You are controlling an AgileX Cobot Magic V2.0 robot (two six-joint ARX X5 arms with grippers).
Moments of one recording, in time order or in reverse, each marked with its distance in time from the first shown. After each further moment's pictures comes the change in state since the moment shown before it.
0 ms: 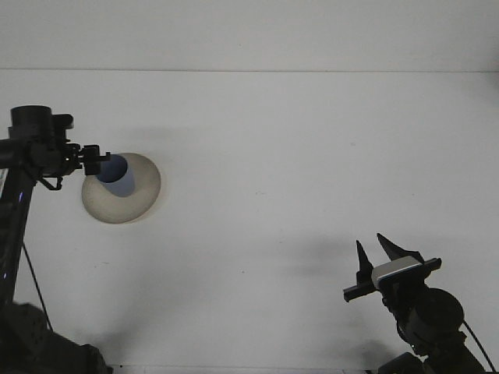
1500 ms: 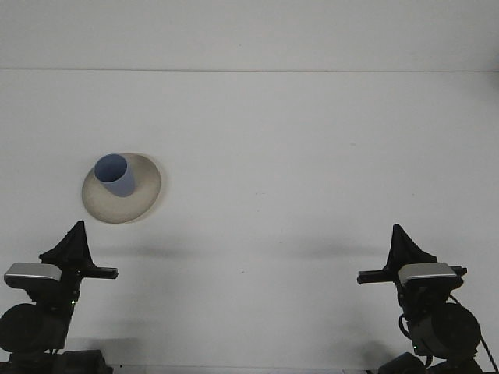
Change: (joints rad) left arm -0.123 -1.382 -1.193 0.808 -0.053 -0.079; right arm -0.002 -0.067 -0.028 0.190 0.195 0.114
